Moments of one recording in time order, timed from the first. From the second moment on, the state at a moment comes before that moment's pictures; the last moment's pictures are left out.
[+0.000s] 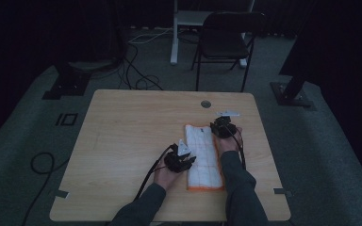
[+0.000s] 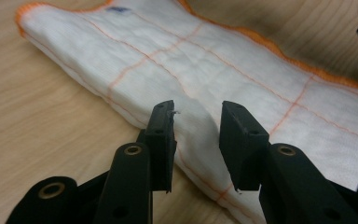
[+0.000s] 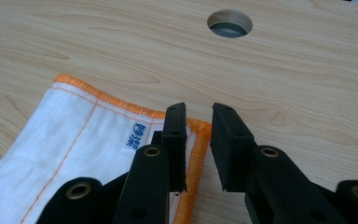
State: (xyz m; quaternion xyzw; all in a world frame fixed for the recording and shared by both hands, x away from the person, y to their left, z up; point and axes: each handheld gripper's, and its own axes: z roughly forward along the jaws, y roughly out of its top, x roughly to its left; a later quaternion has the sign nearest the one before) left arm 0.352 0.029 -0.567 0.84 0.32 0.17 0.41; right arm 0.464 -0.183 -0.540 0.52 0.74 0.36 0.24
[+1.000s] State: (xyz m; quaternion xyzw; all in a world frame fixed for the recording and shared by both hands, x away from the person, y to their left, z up) left arm 0.411 0.047 -0.555 0.80 0.40 0.18 0.40; right arm 0.442 -0.188 -0.560 0.53 0.73 0.39 0.21
